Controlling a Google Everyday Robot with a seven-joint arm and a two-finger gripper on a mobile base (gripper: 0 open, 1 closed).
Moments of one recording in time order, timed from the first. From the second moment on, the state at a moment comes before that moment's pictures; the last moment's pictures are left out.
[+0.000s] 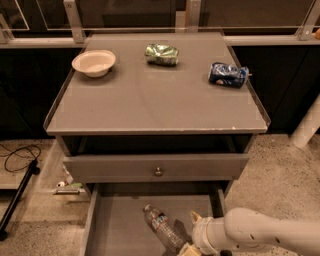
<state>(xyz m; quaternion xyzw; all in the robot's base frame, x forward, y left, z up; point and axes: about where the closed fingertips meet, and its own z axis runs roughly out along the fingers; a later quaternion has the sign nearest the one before) 0.376 -0.095 0.460 -0.48 0.82 0.20 0.24</state>
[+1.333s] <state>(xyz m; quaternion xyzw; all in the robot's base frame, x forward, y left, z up) 0.404 -0.049 0.360 -0.39 0.86 0.18 0.29</state>
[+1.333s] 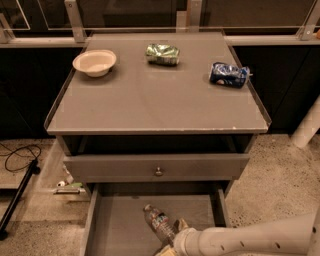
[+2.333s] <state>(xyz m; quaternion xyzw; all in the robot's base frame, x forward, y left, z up) 0.410 -0.050 0.352 -0.37 0.86 0.16 0.30</state>
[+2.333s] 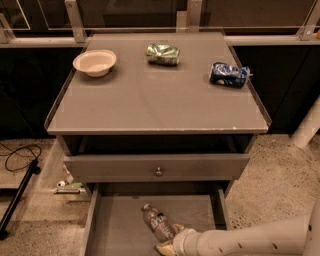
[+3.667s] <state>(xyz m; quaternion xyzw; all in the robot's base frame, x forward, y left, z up) 0.370 -0.085 0.408 -0.44 0.83 0.19 0.28</state>
